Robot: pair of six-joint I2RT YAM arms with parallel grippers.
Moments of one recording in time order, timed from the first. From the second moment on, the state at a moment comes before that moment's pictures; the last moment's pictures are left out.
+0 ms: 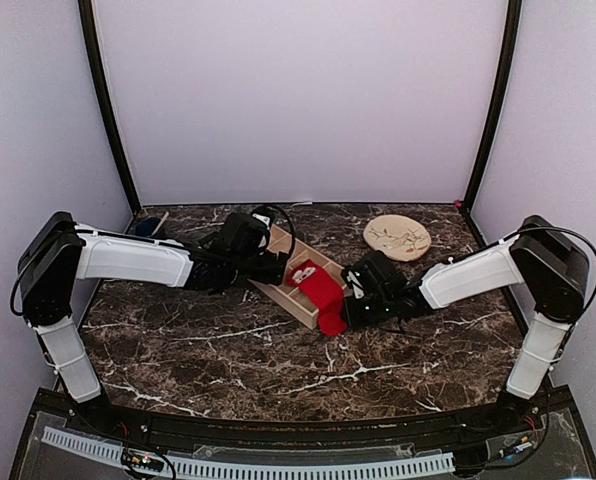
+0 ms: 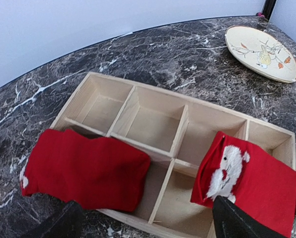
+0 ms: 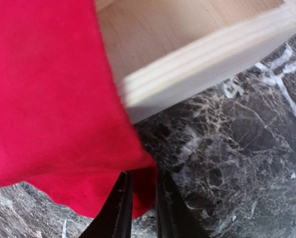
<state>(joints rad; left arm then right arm) -0.83 1.78 1.14 0.00 -0.40 -0.25 0.84 1.78 0.88 -0.02 0.05 0.51</state>
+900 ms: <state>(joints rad) -0.82 1.74 1.06 -0.05 -0.41 -0.36 0.90 1.54 0.87 -0.31 0.00 0.46</state>
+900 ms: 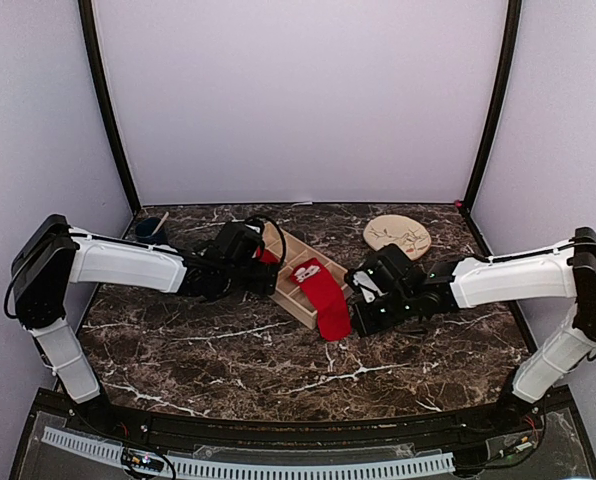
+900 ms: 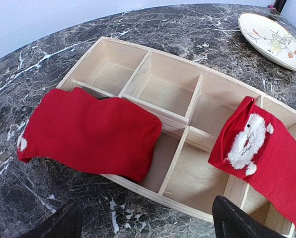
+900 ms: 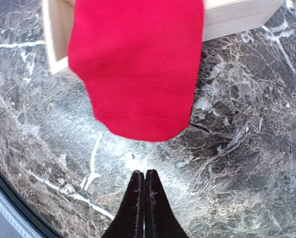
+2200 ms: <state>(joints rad) -0.74 1.73 1.08 -0.07 -0.25 -0.29 0.74 1.91 1.37 -0.45 -0.03 0.17</state>
